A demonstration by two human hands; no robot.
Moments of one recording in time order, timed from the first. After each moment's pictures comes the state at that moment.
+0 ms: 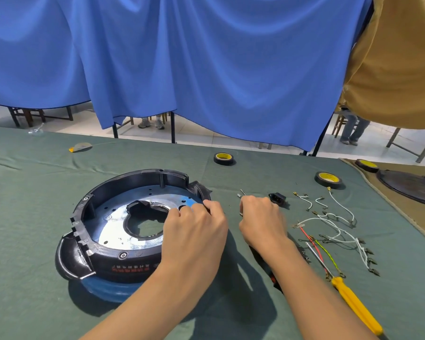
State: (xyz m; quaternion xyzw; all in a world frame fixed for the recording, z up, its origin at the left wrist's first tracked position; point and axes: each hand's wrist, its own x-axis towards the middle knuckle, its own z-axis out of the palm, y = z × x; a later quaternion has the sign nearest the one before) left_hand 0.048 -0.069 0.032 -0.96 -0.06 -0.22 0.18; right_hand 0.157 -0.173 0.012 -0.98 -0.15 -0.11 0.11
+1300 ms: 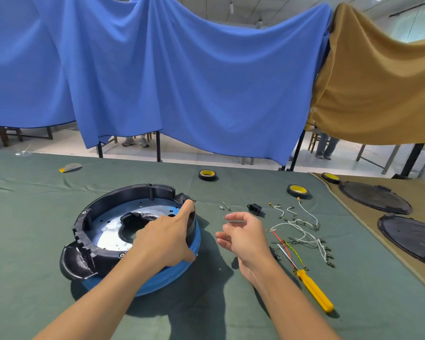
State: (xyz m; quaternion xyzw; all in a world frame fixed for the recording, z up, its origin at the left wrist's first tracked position) left_hand 0.051 -0.033 0.054 -0.99 -0.08 -0.01 -0.11; right_hand 0.107 -0.182 0.019 -0.69 0.01 0.04 0.72
